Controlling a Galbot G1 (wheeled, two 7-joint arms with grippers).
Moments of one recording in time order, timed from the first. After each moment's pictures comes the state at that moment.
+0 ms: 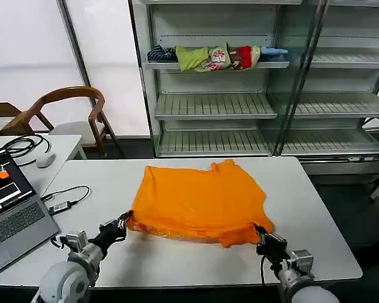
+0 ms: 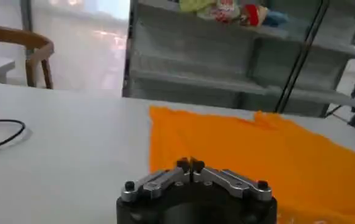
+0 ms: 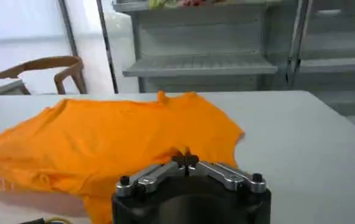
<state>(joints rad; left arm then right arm) 1.24 -1.05 -0.45 -1.89 -0.73 0.43 -0.02 -1.34 1.08 0.38 2.05 0.53 -0.41 0.19</state>
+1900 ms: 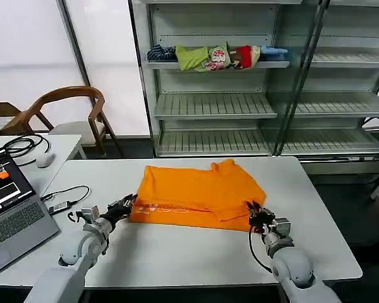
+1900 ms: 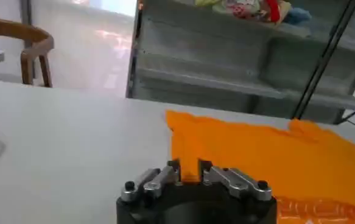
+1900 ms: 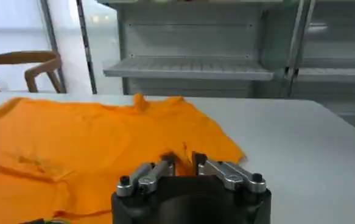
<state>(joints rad) 0.96 -1.07 -0.34 -1.53 -0.71 0.36 0.05 -1.07 1.15 0.30 1.73 0.44 -0.37 0.17</state>
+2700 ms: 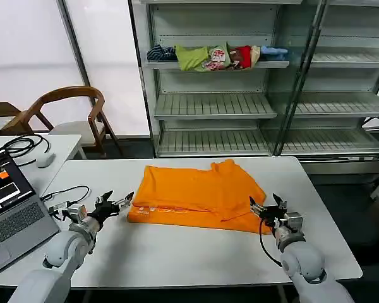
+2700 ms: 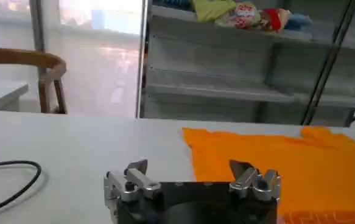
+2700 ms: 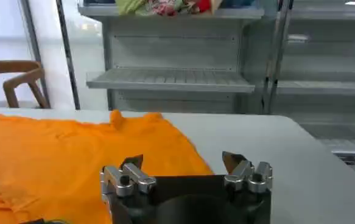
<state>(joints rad) 1.05 -0.97 -0.39 -1.66 -0.68 0.36 0.06 -1.18 1.10 0.39 1.85 0.47 -0.37 0.17</state>
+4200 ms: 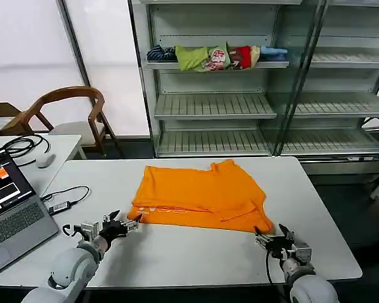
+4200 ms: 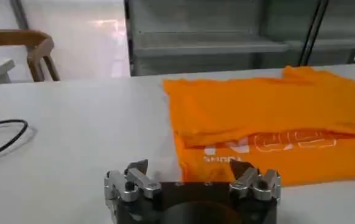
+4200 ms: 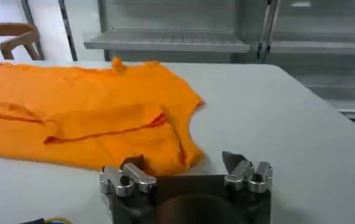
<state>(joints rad) 1.13 -0.97 -0.32 -1.74 -0.62 0.46 -0.05 -1.34 1.11 0.42 1.91 0.47 -0.41 0.18</state>
